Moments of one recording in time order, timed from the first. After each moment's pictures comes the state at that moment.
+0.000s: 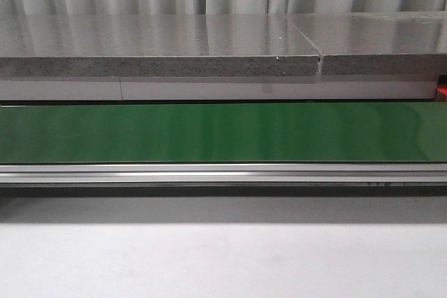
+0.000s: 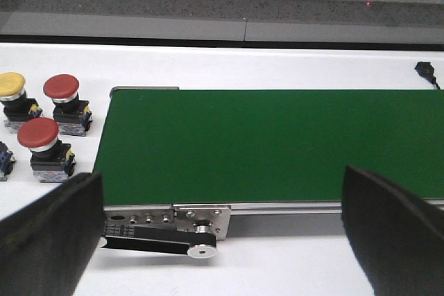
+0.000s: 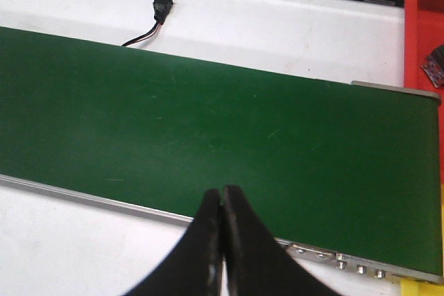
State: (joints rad) left arm -0.17 0.46 -0.54 0.09 0.58 -0.19; right arm -0.01 0.91 -0.81 0.28 0.69 -0.28
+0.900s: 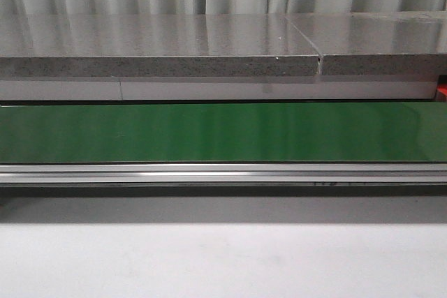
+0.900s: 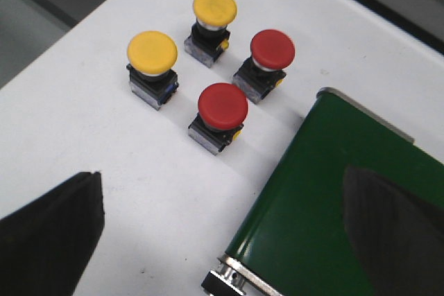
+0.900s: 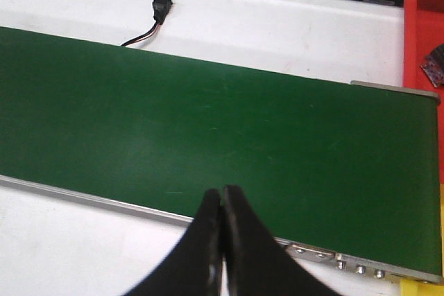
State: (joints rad) left arm 0.29 1.21 -0.85 0.12 0.52 -0.43; right arm -0.01 0.91 -0.81 0.28 0.69 -0.28
